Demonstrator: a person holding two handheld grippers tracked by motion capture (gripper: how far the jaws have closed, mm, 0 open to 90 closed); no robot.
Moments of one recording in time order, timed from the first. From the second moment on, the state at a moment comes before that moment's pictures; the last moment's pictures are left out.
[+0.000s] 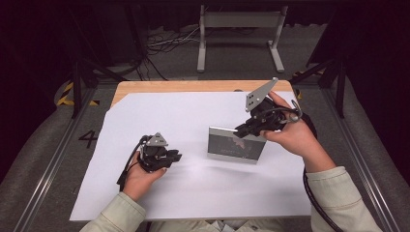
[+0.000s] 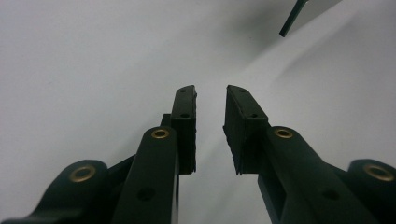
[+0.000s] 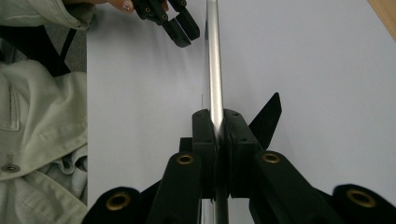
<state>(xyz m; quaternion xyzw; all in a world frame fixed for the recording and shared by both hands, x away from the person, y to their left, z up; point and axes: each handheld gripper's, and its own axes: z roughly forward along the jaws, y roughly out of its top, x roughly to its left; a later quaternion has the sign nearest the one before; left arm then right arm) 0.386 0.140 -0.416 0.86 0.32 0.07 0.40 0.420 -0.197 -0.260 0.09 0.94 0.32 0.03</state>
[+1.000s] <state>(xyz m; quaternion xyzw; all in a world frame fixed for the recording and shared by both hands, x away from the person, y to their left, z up) 0.387 0.138 -0.417 0.86 0.32 0.07 0.40 0.460 -0.180 -0.294 0.02 0.95 0.31 0.01</state>
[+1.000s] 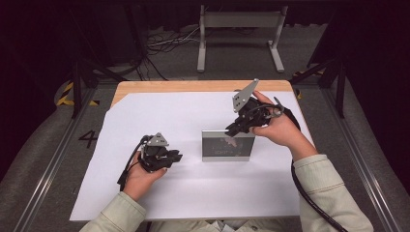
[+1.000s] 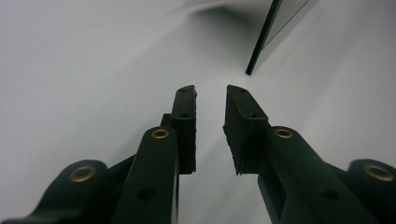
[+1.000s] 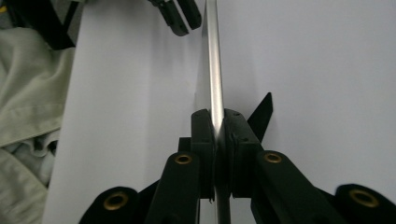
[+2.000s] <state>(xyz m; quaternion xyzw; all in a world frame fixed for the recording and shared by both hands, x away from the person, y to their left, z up) 0.387 0.150 -0.412 0.85 0.32 0.08 0.40 0.434 -0.262 -0.277 0.14 0.91 0.37 0.11</state>
